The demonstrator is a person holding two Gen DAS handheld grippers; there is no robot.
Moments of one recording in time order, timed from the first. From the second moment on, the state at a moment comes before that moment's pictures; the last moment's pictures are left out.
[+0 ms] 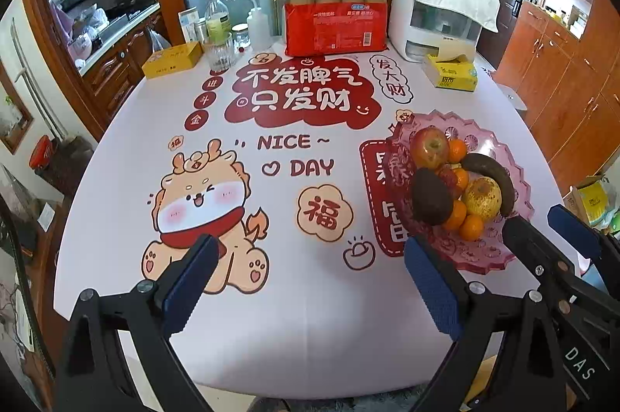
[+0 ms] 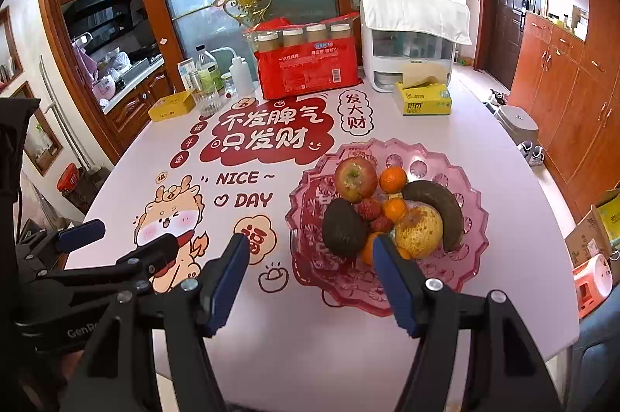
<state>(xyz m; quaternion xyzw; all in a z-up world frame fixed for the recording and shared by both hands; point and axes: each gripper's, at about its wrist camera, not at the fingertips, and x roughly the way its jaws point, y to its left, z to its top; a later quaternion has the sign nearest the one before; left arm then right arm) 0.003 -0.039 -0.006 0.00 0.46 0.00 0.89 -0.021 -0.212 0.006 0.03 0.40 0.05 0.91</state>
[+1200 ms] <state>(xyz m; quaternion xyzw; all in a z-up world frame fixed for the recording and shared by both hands) 0.000 -0.031 -0.002 -0.01 0.46 0.00 0.89 -0.025 -0.208 0.009 0.03 0.41 0.05 0.91</state>
